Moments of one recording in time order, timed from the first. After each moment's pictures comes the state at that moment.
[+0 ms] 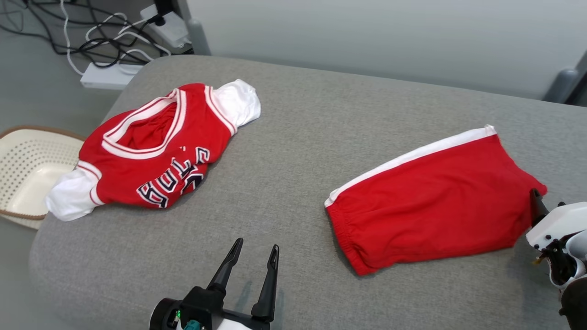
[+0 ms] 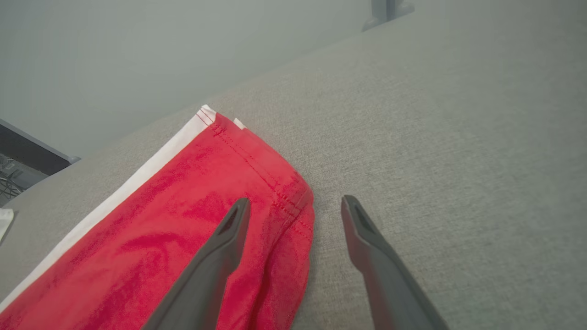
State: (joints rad) left arm 0.02 0.05 -0.44 0.11 -0.29 0.13 -0.25; right arm -0.64 -0.25 0.01 1.16 0.62 0.13 -0.11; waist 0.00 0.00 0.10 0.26
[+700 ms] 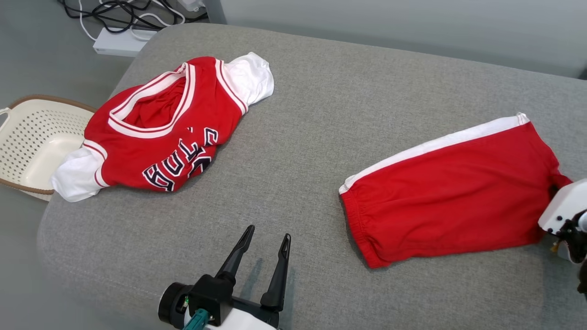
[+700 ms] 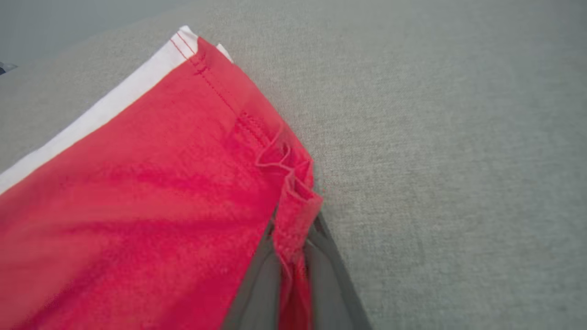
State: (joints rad) left arm -0.04 0.05 -0.47 0.11 -0.29 0.11 -0.25; right arm -0.79 -0.32 0.00 1.30 0.45 0.13 0.07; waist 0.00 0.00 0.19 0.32
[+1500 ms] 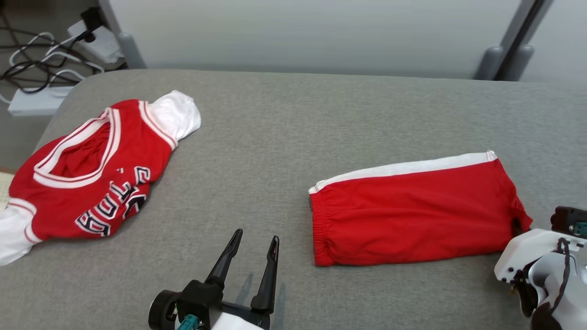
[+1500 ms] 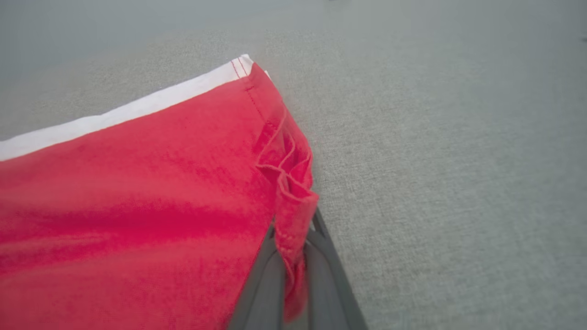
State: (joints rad) left arm -0.01 0.05 -0.43 0.09 -0.29 0.12 -0.25; right arm -0.64 -0.17 -0.11 1.31 0.21 0.13 -0.23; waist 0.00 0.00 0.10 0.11
